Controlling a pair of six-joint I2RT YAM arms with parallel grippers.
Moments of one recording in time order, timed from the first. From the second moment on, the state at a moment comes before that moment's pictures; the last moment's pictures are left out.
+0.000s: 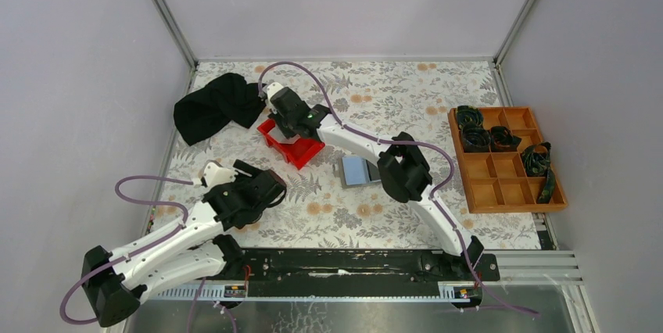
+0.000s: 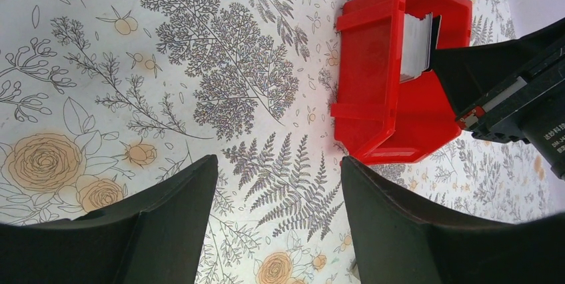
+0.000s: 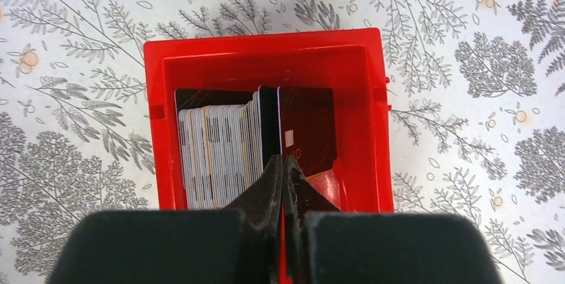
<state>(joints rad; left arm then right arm) -0.84 0.84 0.63 -1.00 -0.86 -1.83 0.92 2.43 2.16 -0.45 0.16 0.05</state>
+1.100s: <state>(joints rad) -0.84 0.80 0.64 -0.64 -0.92 -1.40 0.84 2.10 1.94 -0.48 0.13 0.15</state>
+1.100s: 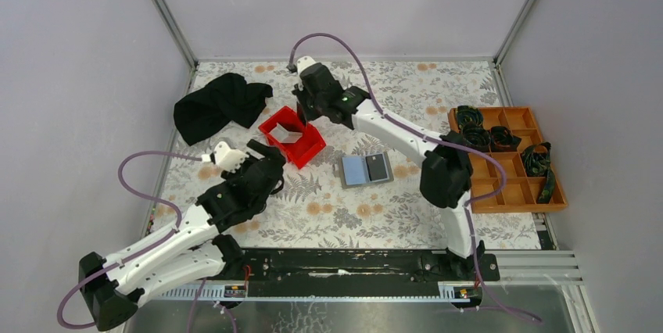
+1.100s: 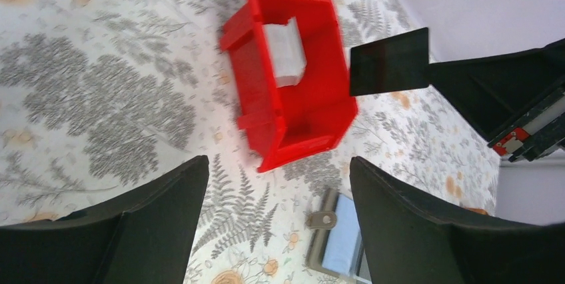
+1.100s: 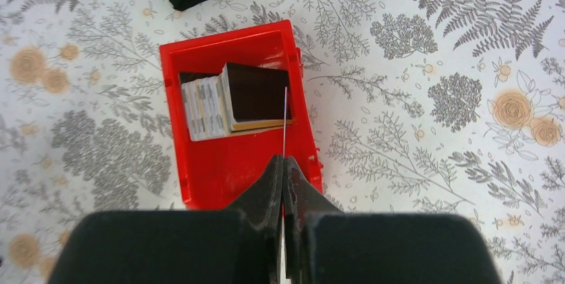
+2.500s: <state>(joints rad) -0.50 1.06 0.53 0.51 0.75 -0.70 0.73 1.30 1.43 -0.88 -0.34 0.24</state>
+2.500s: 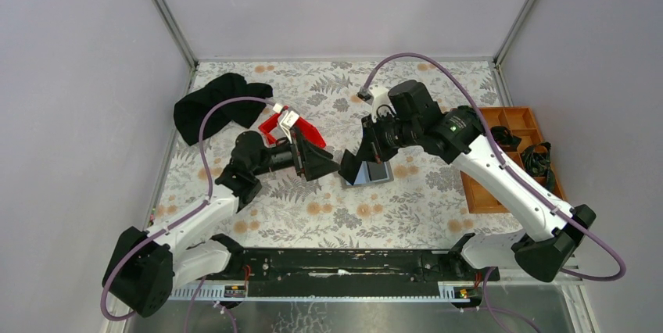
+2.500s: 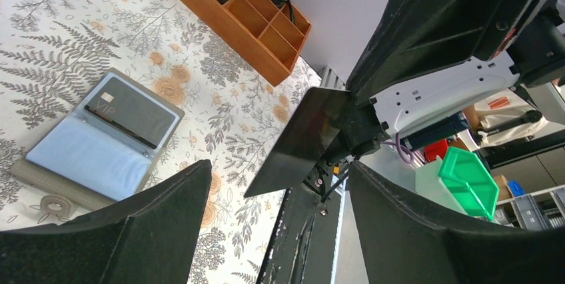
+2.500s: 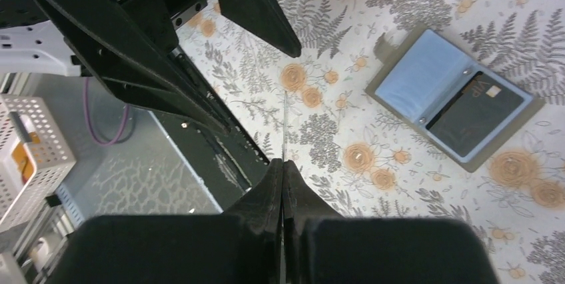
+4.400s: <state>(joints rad) -0.48 1.38 0.53 0.96 0.95 -0.96 0.52 1.48 1.40 -0.77 -0.70 0.30</state>
